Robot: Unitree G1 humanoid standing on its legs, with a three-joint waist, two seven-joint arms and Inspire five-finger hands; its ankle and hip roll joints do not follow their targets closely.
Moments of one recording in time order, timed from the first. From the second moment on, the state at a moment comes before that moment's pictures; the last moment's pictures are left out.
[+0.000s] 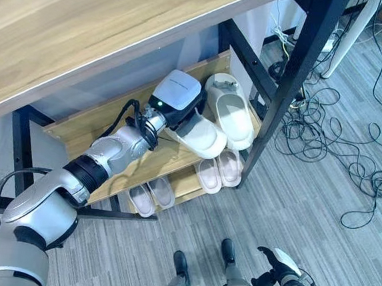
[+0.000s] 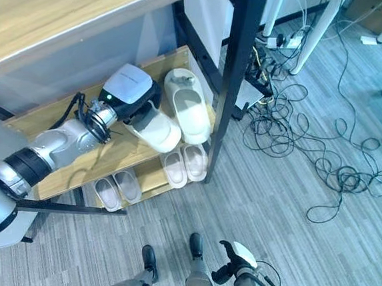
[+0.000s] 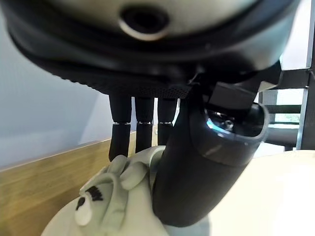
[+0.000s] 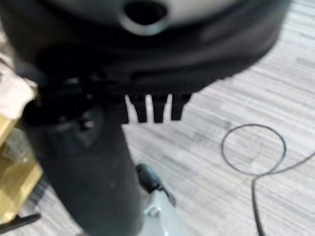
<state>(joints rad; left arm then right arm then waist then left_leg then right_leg) -1.03 0.65 -0.84 0.55 0.59 -0.10 0.34 -0.08 -0.46 0.43 0.97 -0.34 -0.09 -0.18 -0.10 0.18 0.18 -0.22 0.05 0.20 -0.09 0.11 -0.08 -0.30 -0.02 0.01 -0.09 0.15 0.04</state>
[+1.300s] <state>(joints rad) -0.90 0.61 -0.75 0.39 0.58 -0.11 0.34 -0.09 -0.46 0.45 0.93 -0.30 -0.11 -0.18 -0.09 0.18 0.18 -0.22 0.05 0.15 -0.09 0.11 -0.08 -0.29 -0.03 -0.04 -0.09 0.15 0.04</state>
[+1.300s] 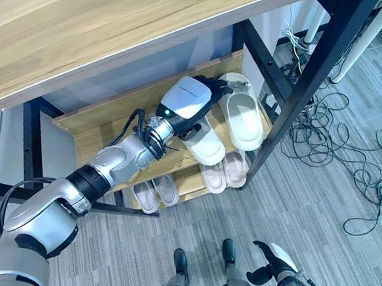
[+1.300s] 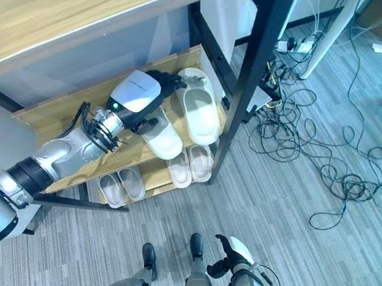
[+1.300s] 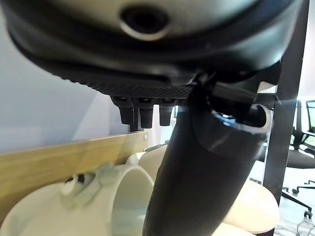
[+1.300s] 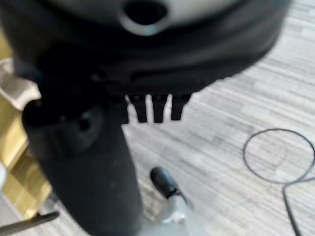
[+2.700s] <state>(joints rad) -0.34 0.32 -0.39 0.20 -0.12 -0.15 0.34 -0.08 -0.40 0.45 0.93 -0.35 -0.07 -0.23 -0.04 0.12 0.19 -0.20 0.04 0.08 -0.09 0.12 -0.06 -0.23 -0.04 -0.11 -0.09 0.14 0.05</state>
